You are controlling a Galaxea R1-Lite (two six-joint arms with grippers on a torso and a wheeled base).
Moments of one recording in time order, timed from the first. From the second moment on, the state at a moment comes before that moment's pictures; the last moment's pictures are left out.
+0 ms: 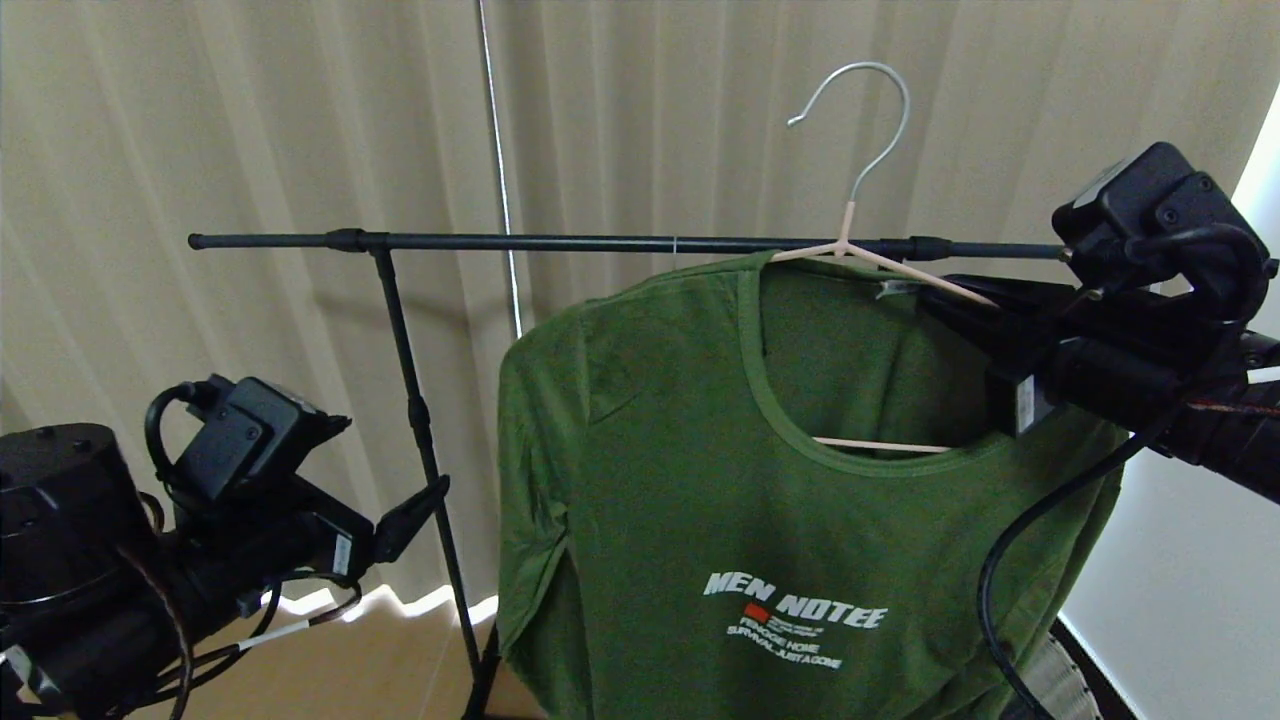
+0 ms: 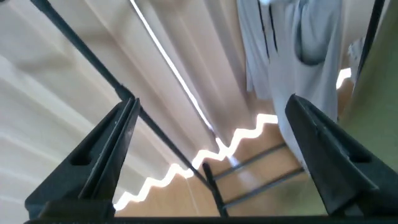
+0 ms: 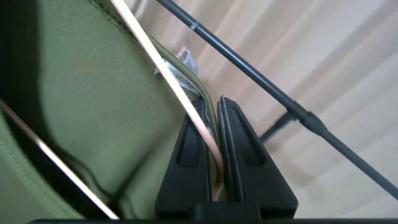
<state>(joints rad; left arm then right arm) -0.28 1.48 -0.29 -1.03 -0.05 0.37 0.51 1.39 -0.79 -0.56 -0.14 -0.47</state>
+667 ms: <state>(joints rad) -0.32 1.23 -0.23 -1.02 -0.09 0.17 0.28 1.30 -0.70 -0.31 -0.34 -0.54</state>
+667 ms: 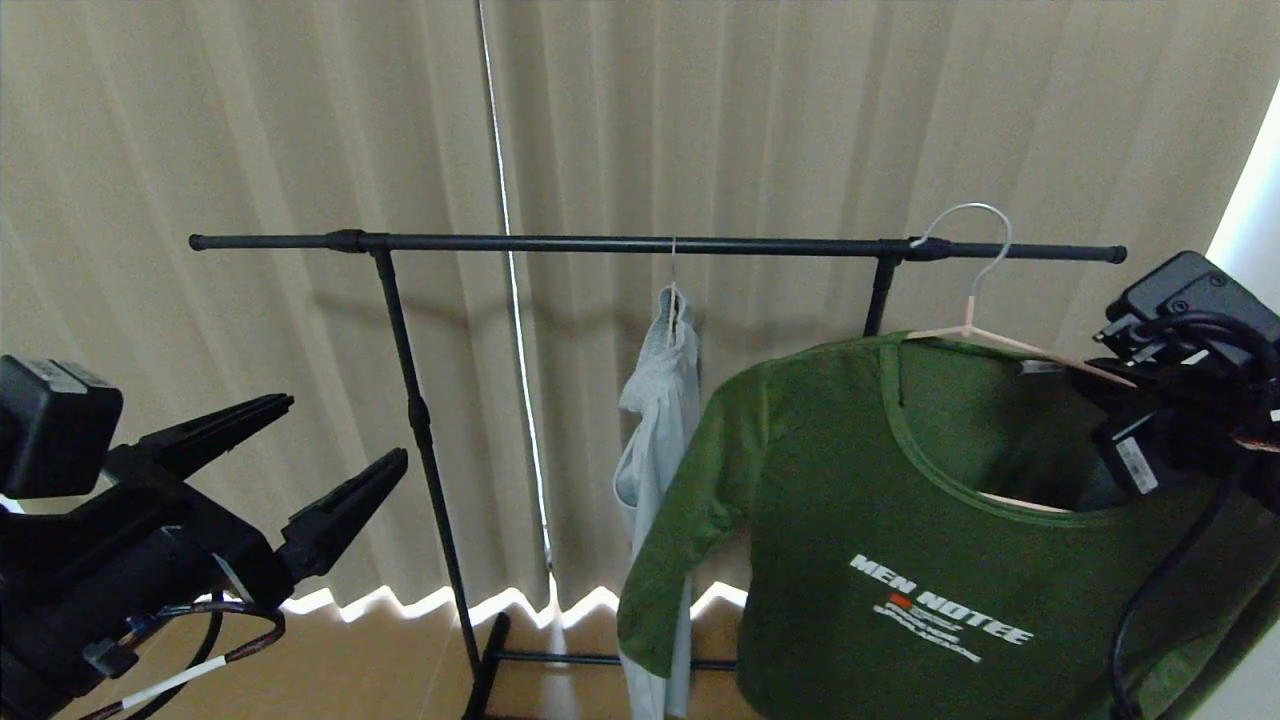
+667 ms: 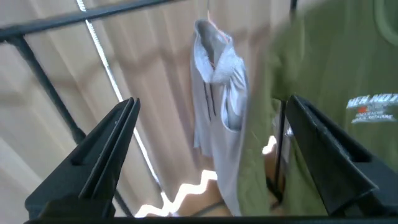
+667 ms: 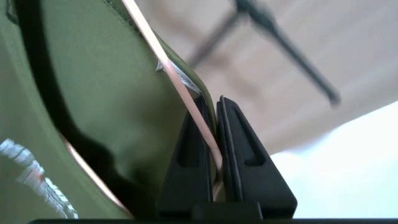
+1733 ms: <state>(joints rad) -0.16 1.29 -0.20 -1.03 -0.09 0.22 0.12 1.21 -0.66 -0.22 -0.44 -0.56</state>
